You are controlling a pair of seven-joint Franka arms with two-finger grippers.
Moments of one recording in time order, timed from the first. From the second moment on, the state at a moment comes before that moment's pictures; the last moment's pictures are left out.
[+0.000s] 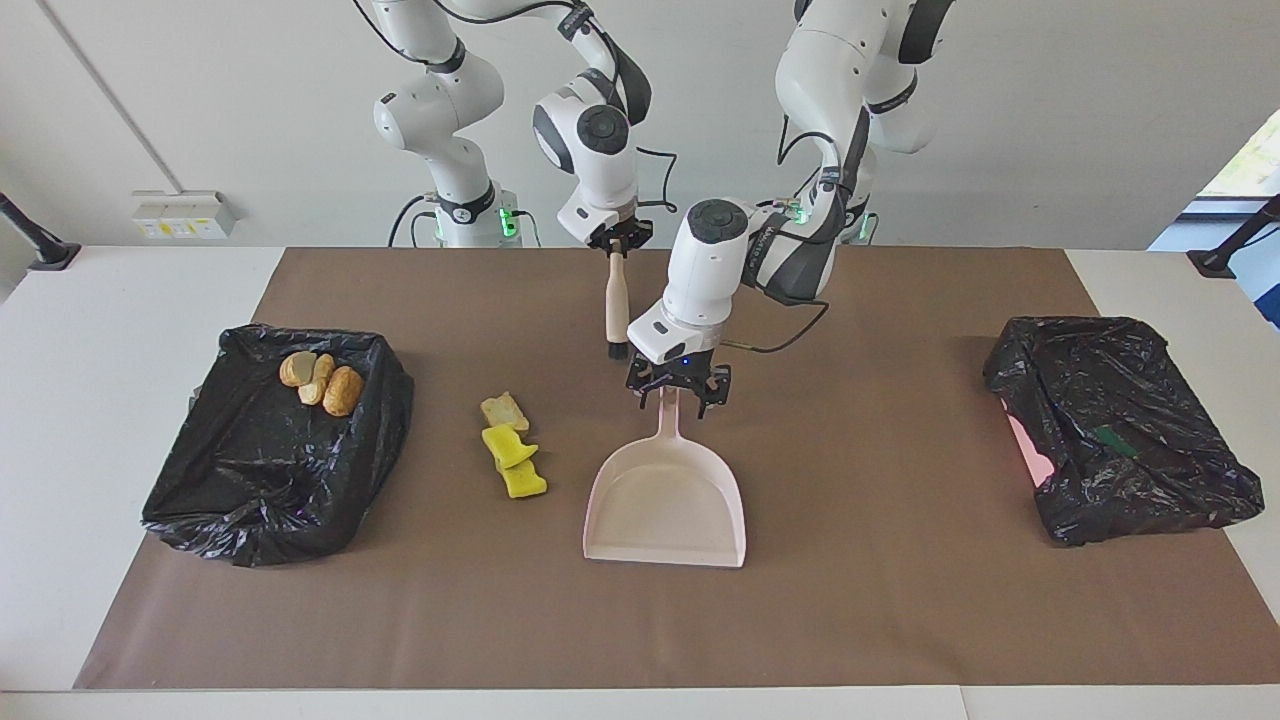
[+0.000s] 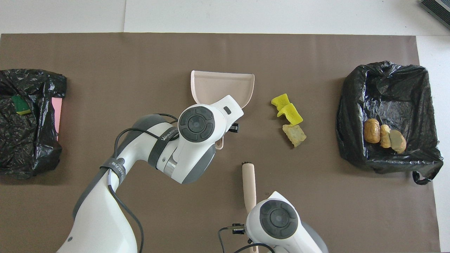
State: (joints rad) left arm -0.69 0.39 0.03 -1.78 -0.03 2.37 -0.44; right arm 0.63 -0.21 0.07 -2.46 0.26 2.02 0.56
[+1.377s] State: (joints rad) left arm -0.67 0.34 0.07 -1.78 -0.03 2.25 -0.08; right arm 0.21 0.20 0.07 -2.01 -0.32 1.85 0.12
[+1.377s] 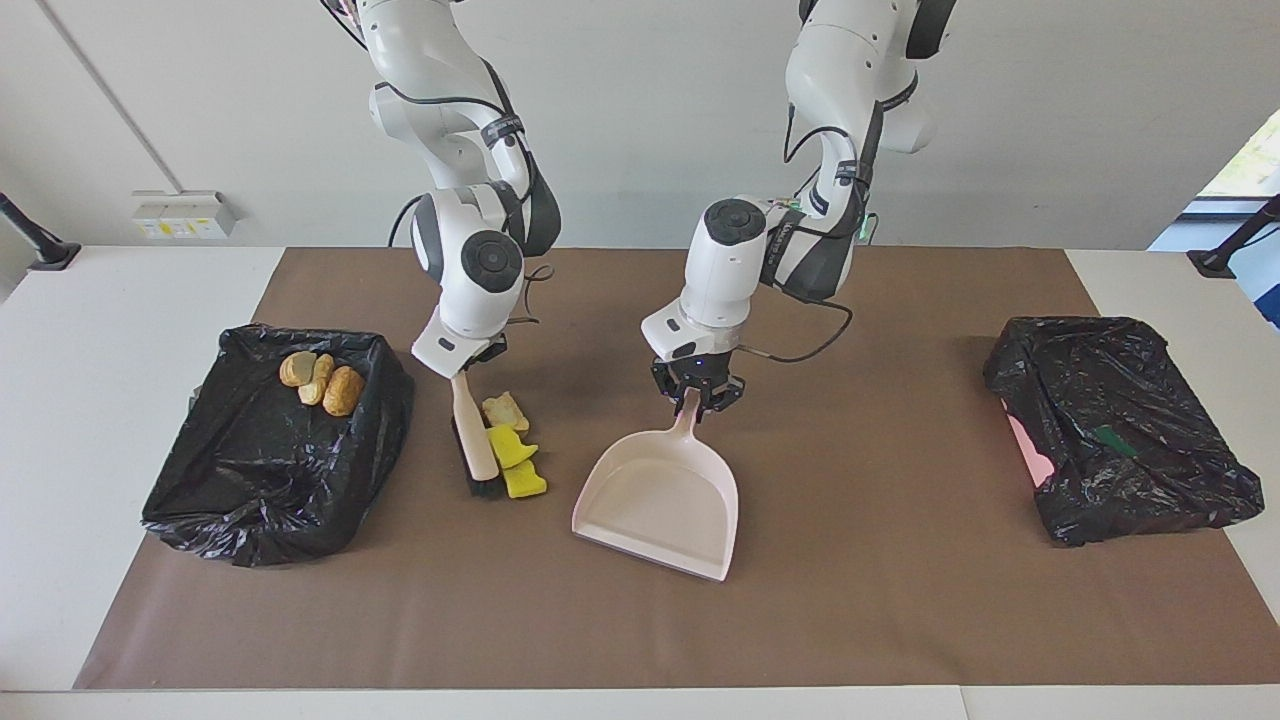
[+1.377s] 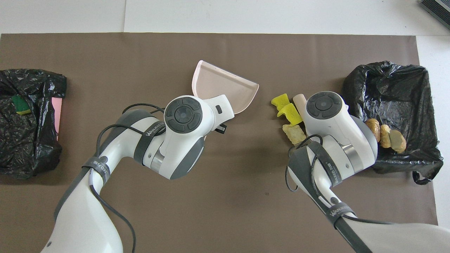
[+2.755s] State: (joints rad) left arm -0.61 0.29 0.07 -1.78 -0.03 2.03 0.74; right arm 0.24 0.21 0.08 -2.00 0.08 1.84 0.05
